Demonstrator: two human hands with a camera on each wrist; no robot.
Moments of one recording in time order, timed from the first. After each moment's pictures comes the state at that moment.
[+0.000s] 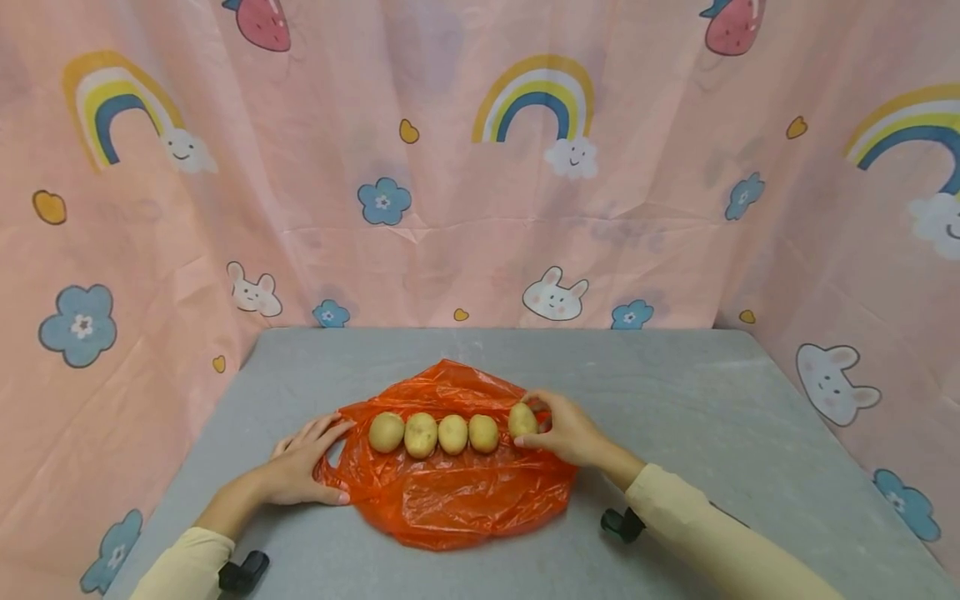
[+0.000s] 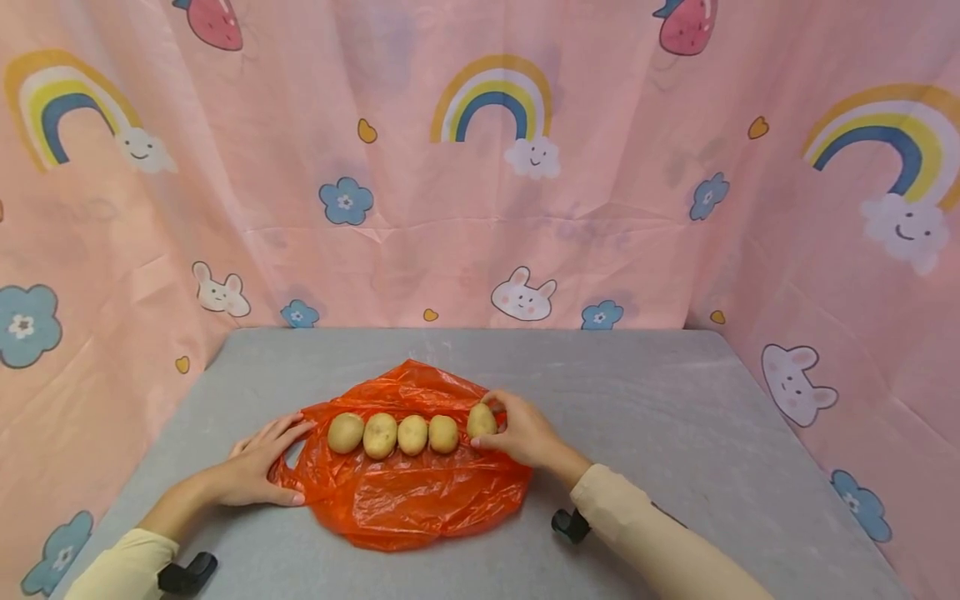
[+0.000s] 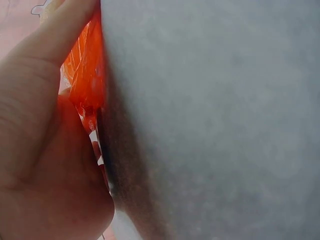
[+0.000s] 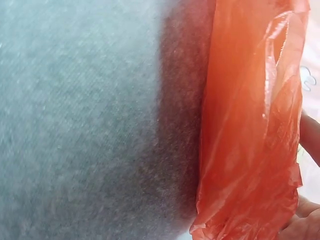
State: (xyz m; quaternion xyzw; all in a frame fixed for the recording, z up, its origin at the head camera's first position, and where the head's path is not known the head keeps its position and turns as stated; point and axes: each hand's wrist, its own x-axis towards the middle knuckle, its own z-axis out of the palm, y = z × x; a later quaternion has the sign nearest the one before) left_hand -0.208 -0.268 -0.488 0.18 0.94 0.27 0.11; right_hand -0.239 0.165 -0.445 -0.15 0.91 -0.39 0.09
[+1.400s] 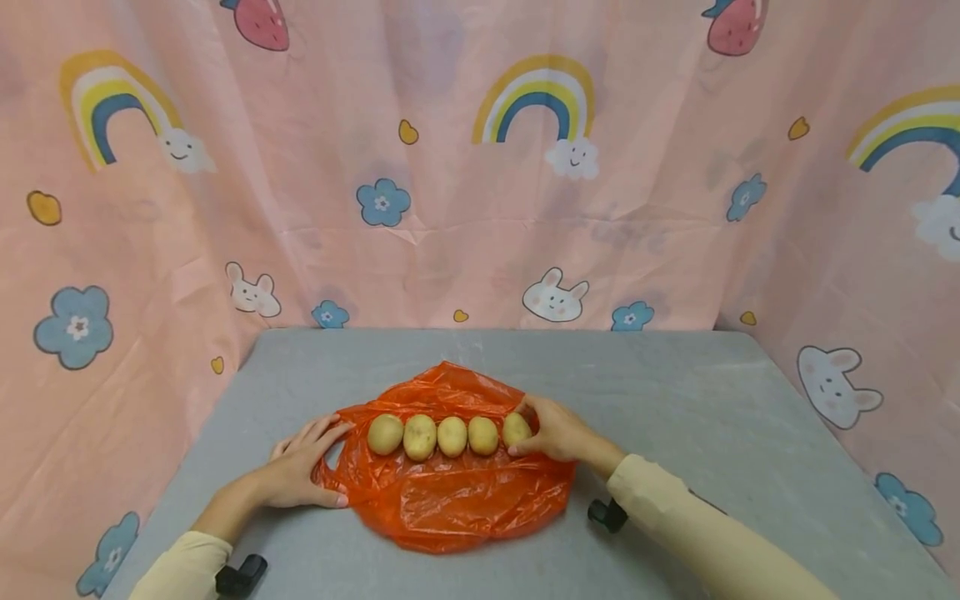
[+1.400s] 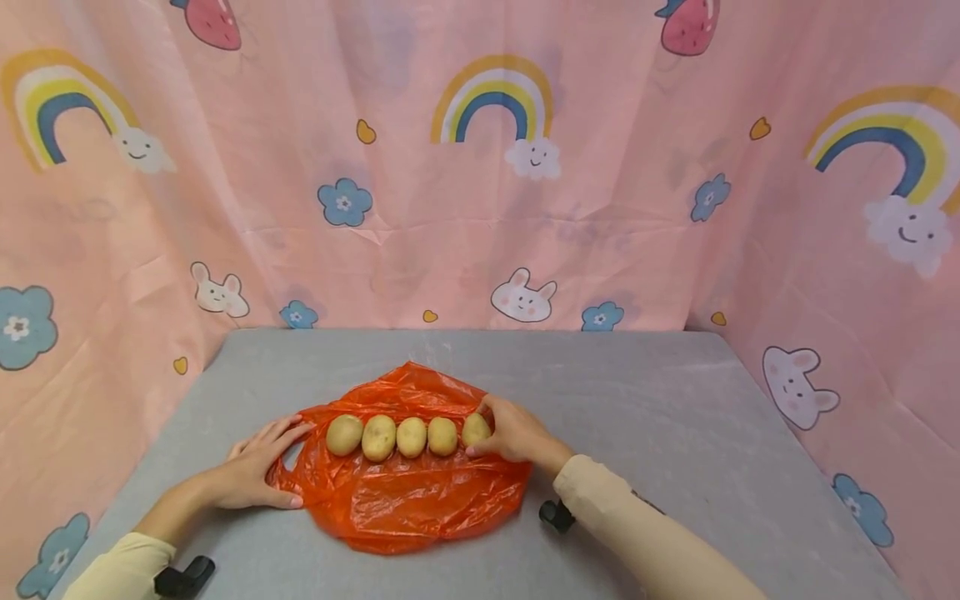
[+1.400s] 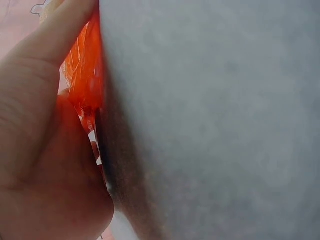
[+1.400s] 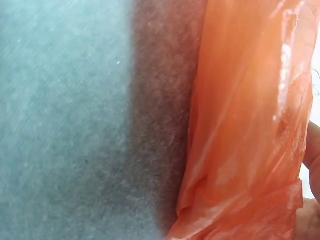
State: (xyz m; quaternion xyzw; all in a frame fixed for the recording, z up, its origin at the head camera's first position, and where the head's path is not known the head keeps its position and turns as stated) left_hand -0.208 -0.269 -0.491 0.18 0.94 0.27 0.11; right_hand -0.251 0.153 -0.444 -0.15 0.94 -0.30 0.12
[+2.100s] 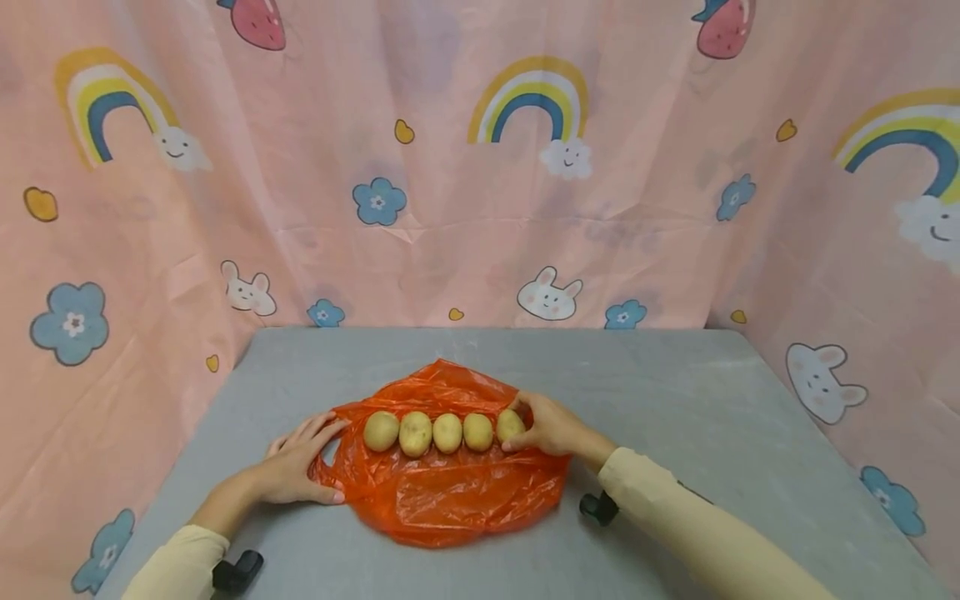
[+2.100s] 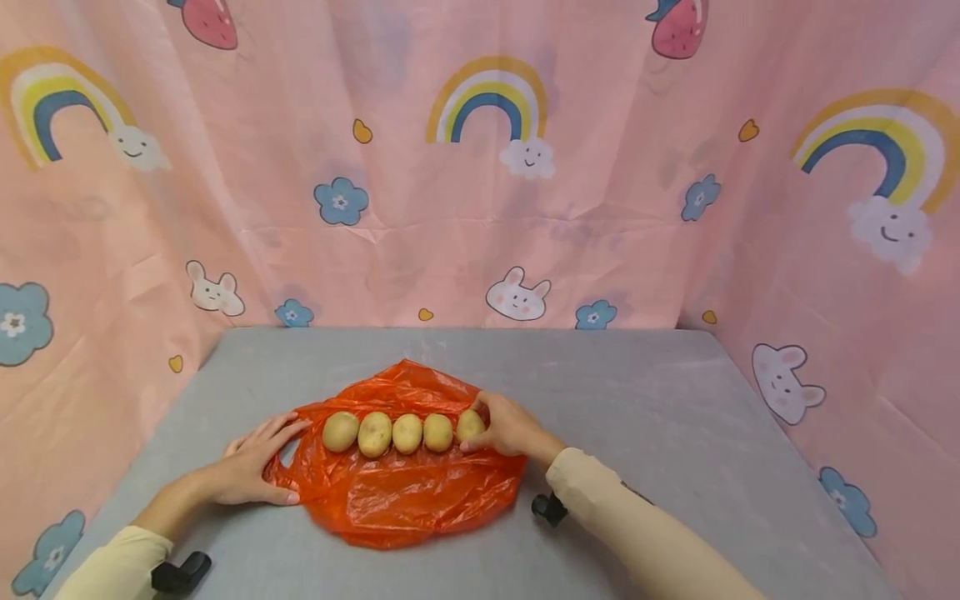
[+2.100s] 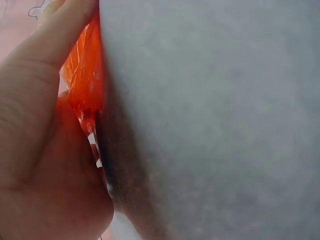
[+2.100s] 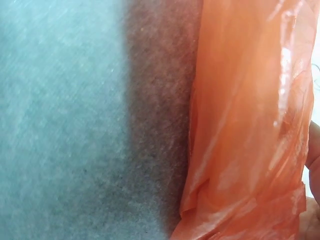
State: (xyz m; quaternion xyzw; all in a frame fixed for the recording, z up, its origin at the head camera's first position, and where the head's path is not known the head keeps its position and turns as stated) left_hand -0.210 -0.267 -0.490 0.18 0.94 0.27 0.12; right_hand -0.252 0.153 -0.442 -0.15 0.93 -0.31 0.14
